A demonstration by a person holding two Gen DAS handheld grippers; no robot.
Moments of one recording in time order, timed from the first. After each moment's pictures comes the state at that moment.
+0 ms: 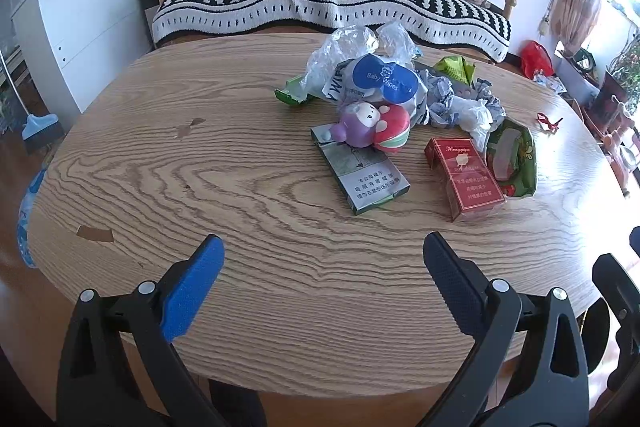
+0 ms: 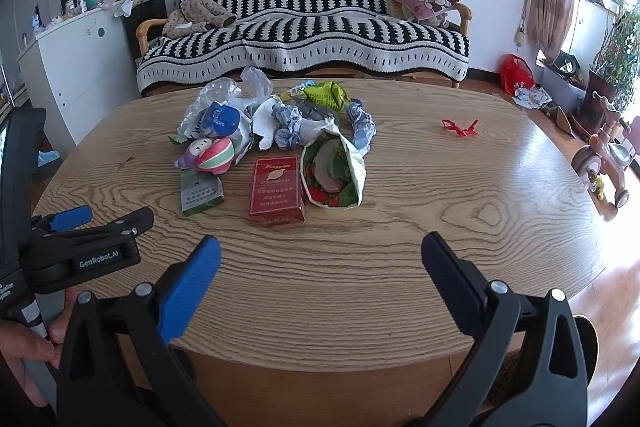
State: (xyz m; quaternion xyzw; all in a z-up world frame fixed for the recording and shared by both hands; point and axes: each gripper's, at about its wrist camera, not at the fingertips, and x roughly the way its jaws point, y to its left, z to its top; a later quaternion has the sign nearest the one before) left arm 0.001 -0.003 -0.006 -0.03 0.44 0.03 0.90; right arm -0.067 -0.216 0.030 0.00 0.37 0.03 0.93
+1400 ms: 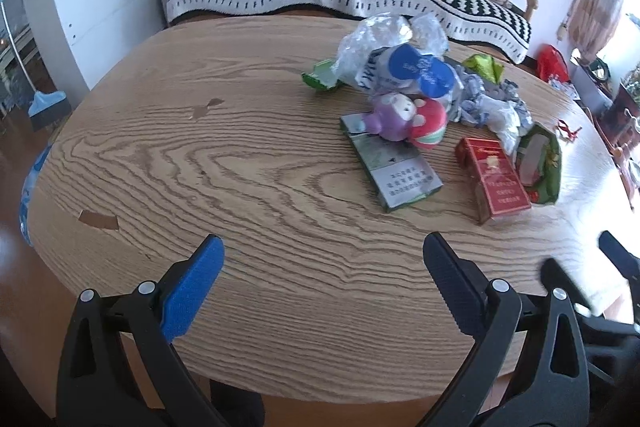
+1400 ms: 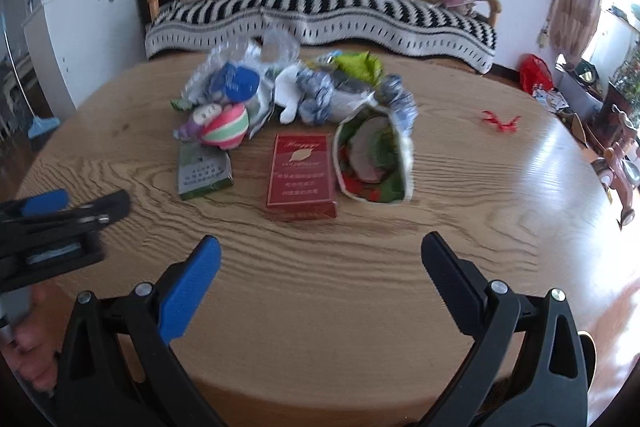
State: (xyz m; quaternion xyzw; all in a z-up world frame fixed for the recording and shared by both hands) left arm 0.014 0.020 -0.018 -0.06 0.46 0.06 0.88; right arm -0.013 -0.178 -0.017 -0.04 0.42 0.06 0.91
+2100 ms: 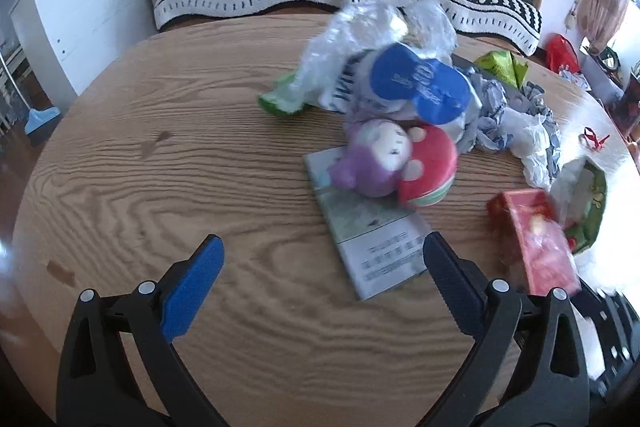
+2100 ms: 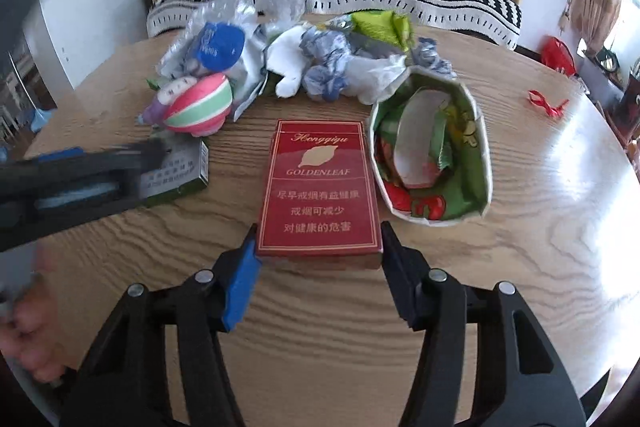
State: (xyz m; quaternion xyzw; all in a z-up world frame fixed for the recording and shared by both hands) left arm 0.093 -0.016 -0.046 -0.03 0.47 0.06 0.88; right arm 0.034 -0.195 -0.056 -0.02 0.44 0.09 0.89
